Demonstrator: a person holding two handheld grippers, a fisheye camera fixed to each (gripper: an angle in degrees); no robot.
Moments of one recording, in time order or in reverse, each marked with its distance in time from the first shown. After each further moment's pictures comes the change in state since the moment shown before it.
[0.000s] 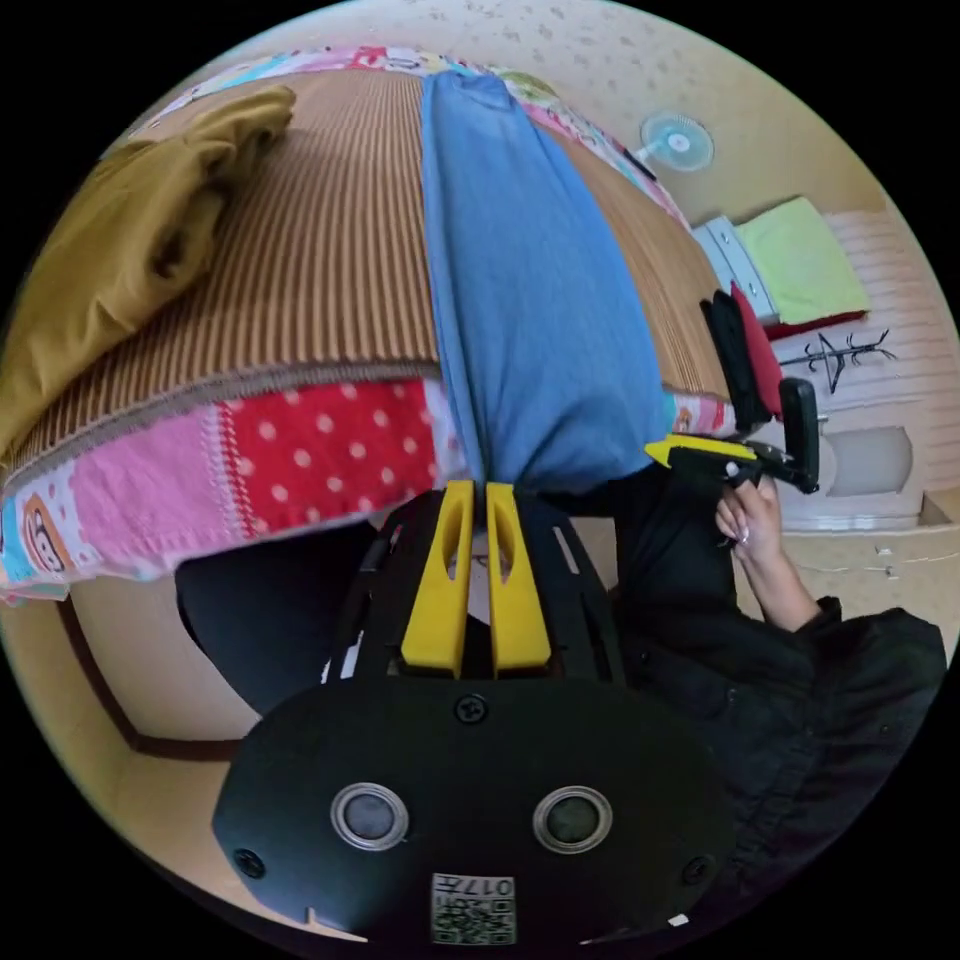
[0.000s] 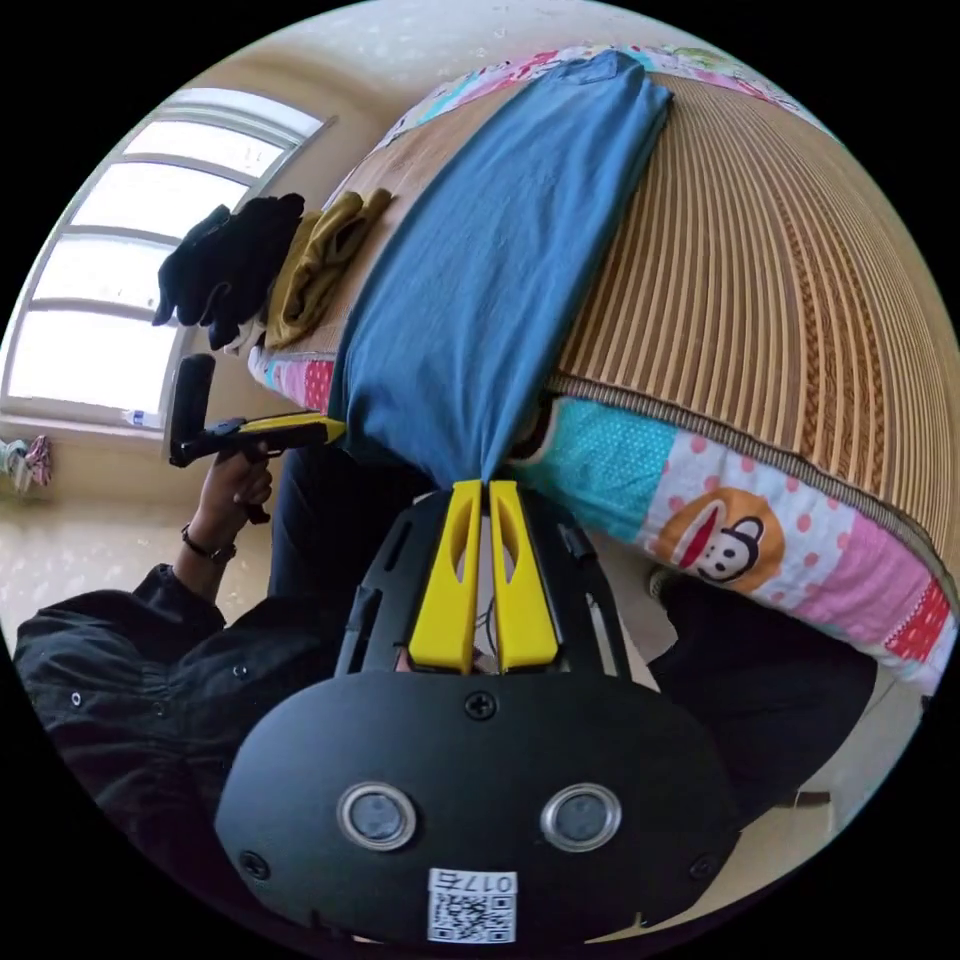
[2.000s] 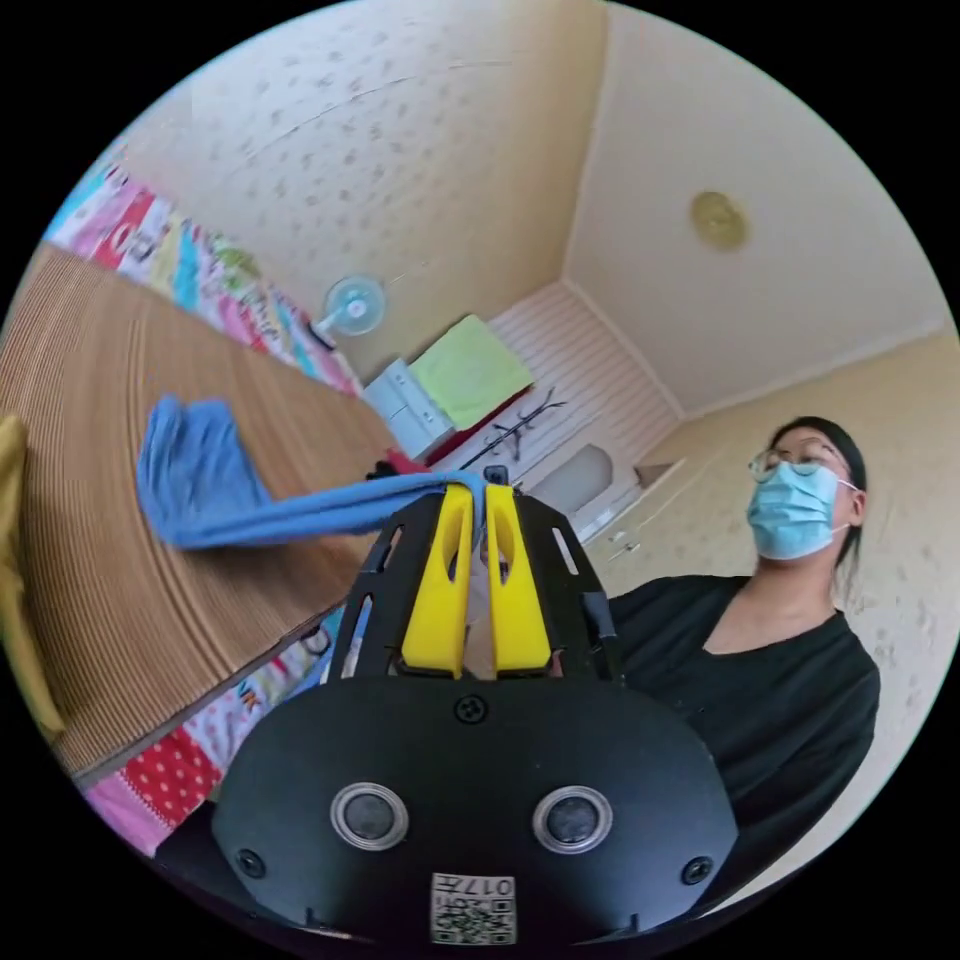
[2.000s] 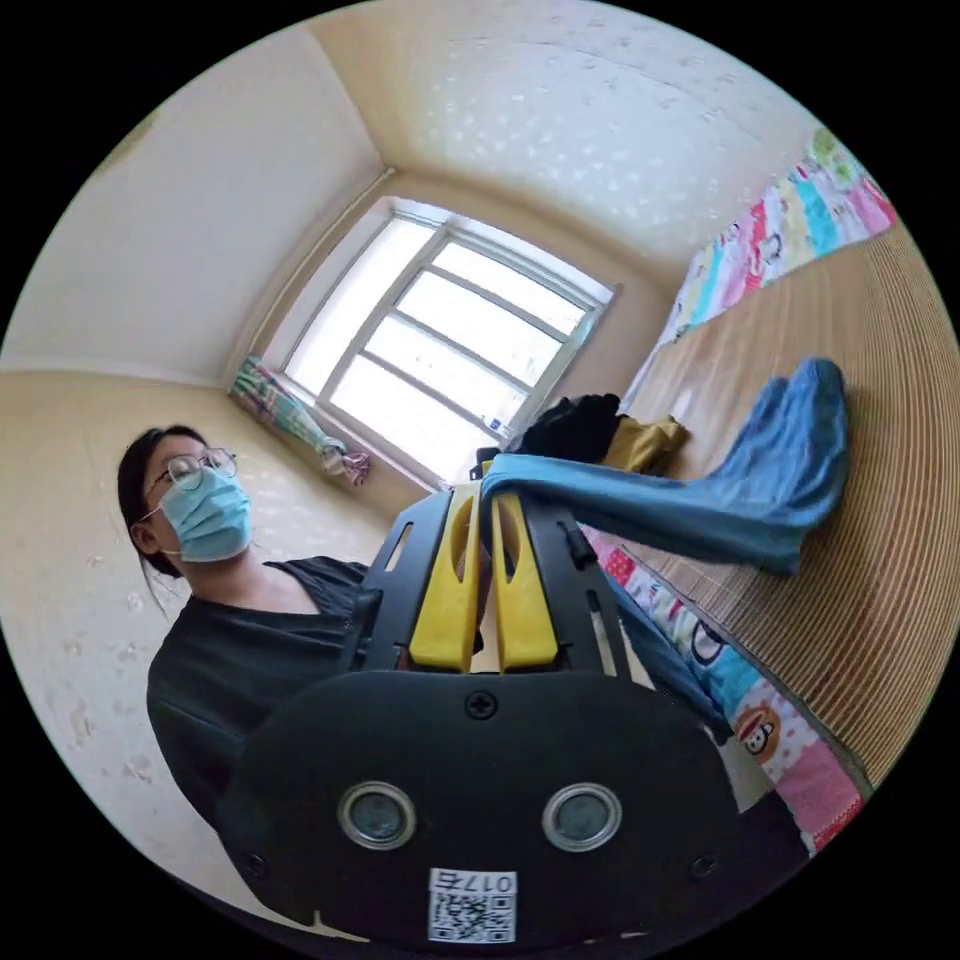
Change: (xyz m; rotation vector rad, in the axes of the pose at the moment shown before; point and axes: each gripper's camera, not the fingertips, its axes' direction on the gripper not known) left arm 0.018 0.050 -0.170 0.473 0.850 0.427; right arm -0.105 0.131 -0.247 0.444 -0.860 -0.391
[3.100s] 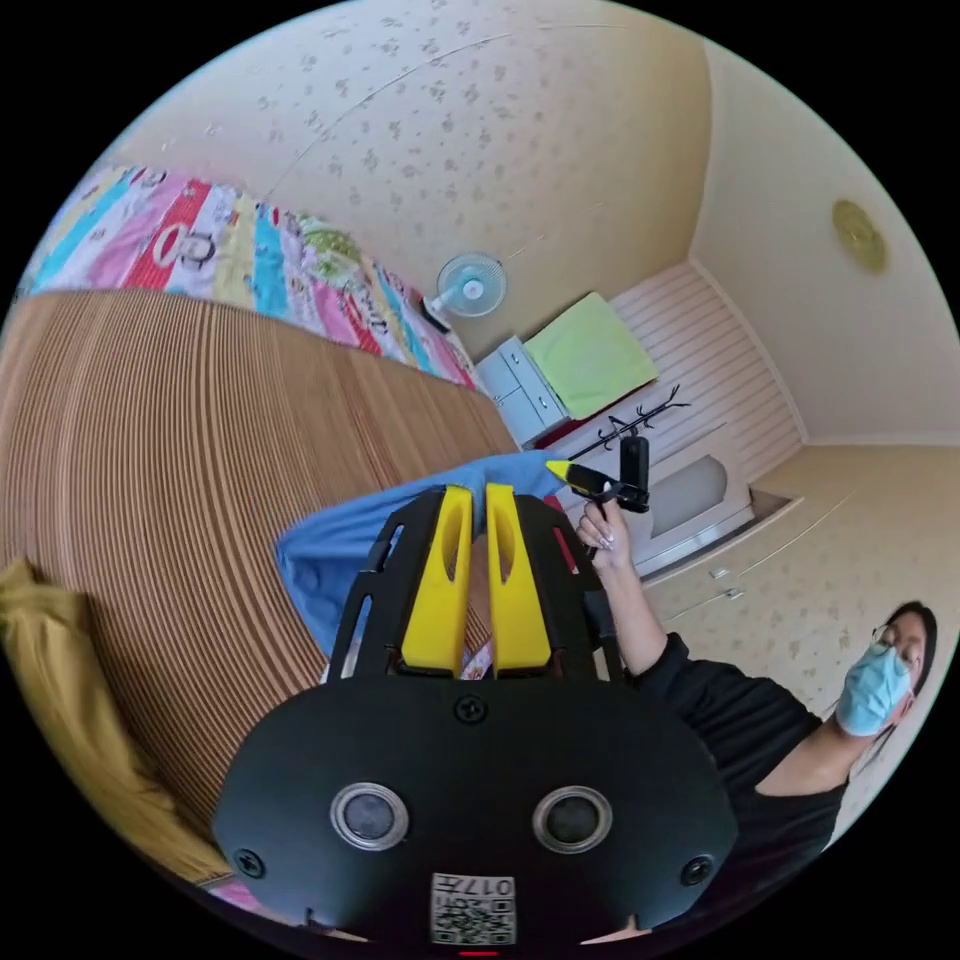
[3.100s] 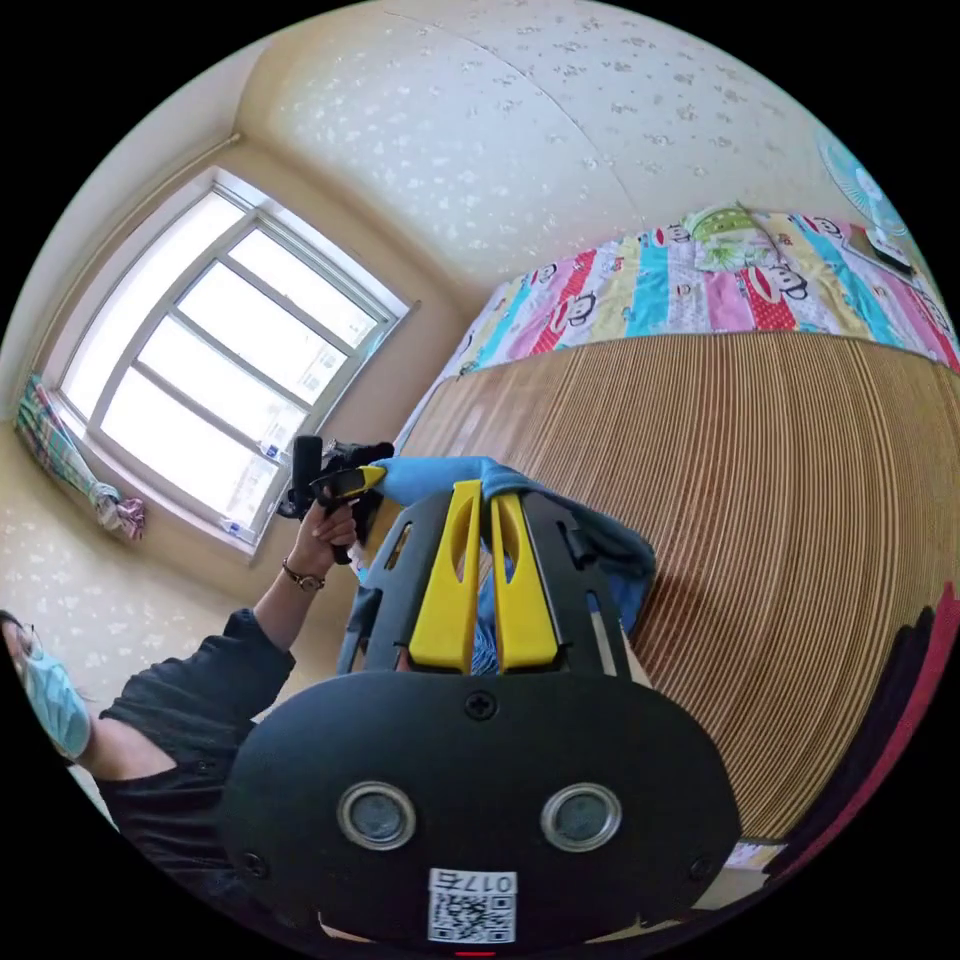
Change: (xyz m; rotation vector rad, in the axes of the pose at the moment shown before) left arm -0.152 -0.182 0.085 -0.131 -0.319 -0.139; right arm 0.140 -0.154 0.080 -0.054 0.701 0.110
